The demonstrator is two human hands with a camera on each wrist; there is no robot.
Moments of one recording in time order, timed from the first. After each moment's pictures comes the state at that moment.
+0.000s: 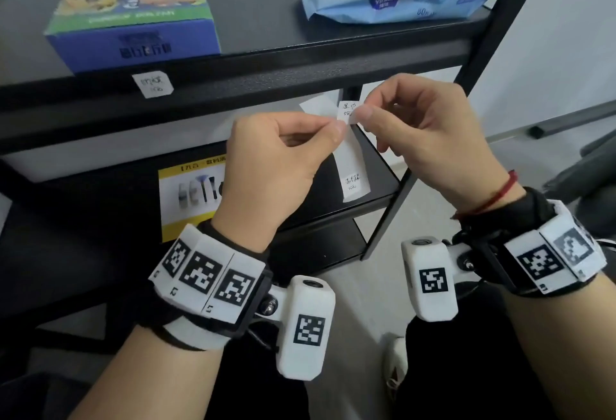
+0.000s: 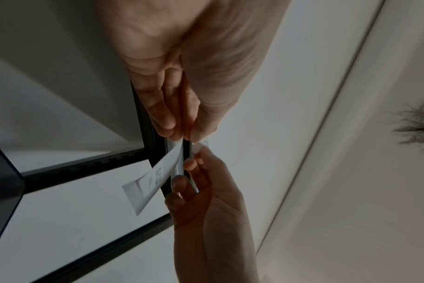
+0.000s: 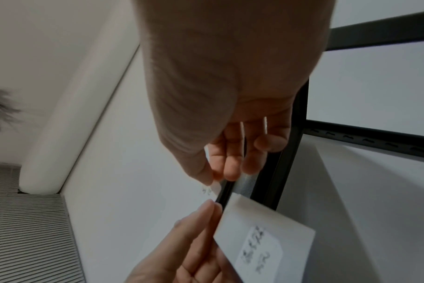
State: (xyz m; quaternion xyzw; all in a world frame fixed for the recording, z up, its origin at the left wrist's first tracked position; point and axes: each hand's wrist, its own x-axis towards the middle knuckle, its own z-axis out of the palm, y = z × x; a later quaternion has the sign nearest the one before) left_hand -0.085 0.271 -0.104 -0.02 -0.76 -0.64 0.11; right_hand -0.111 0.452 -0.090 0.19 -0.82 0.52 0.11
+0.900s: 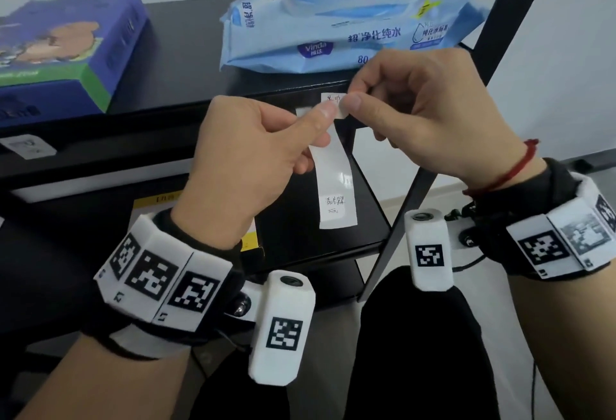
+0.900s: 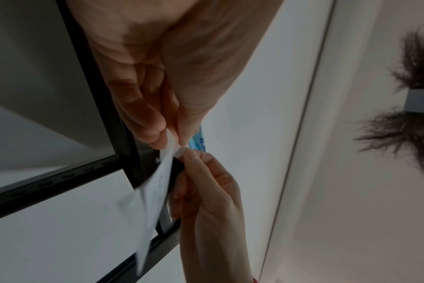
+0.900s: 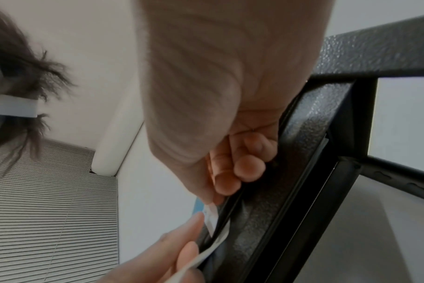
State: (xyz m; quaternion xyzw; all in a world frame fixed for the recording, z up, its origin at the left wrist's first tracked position) left_hand -0.154 0.340 -0.072 0.02 -0.81 -0.56 0.13; right_hand -0.210 0.528 -0.061 0.34 -0.84 0.38 0.18
